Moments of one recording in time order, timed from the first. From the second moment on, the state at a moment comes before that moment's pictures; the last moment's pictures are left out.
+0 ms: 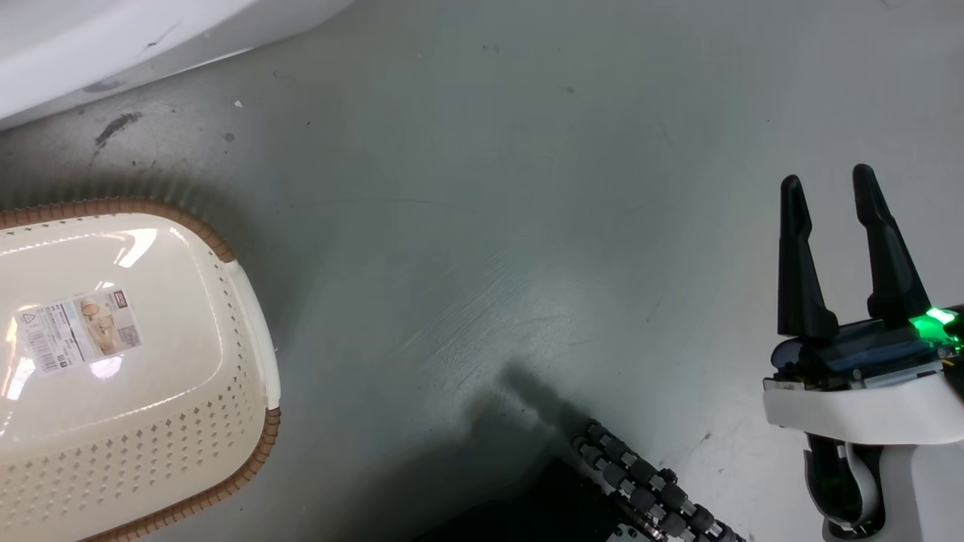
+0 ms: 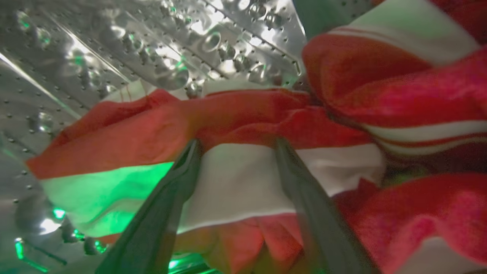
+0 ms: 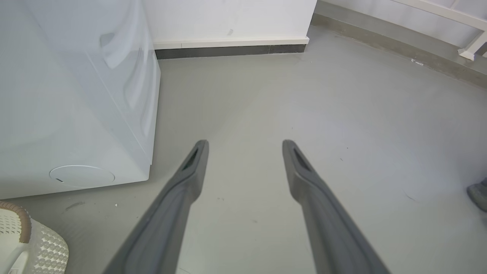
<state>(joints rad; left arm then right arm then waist) -1.68 0.95 -0.47 0.74 -0.37 -0.13 0.80 -0.19 -0.05 0.05 -0.17 0.24 0.13 -0.26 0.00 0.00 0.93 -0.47</state>
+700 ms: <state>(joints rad) -1.75 0.93 -0.52 0.82 -0.40 -0.13 0.70 -0.22 -0.05 0.03 -0.20 0.23 0.13 -0.26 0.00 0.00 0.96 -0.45</state>
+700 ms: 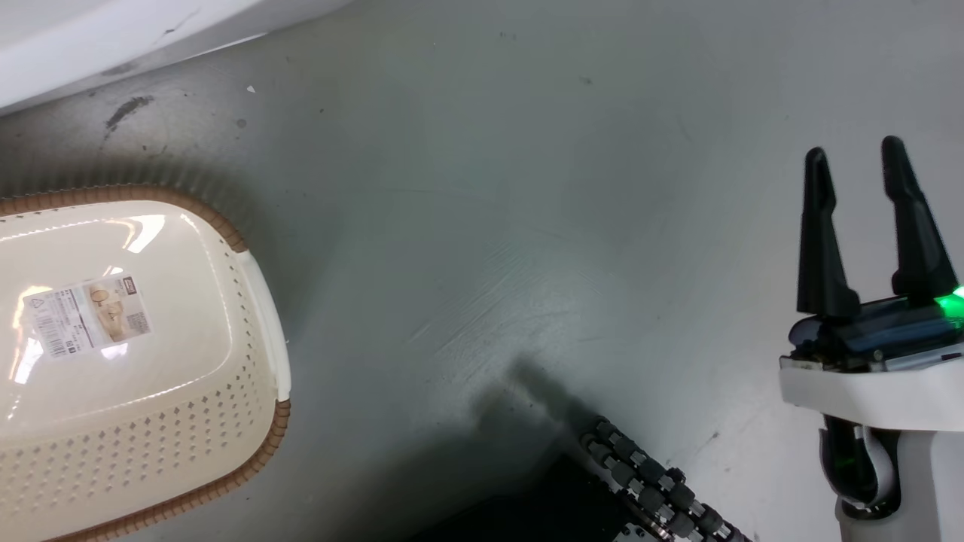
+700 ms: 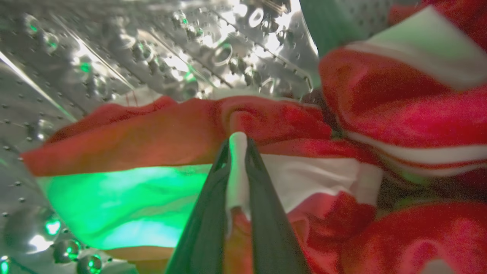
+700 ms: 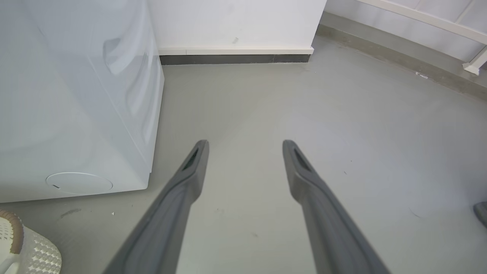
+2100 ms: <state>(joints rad) -0.91 0.56 -0.58 0.69 -0.63 -0.01 -0.26 -0.15 -0.05 -0.17 -0.12 0.02 0.13 -0.26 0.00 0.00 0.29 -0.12</state>
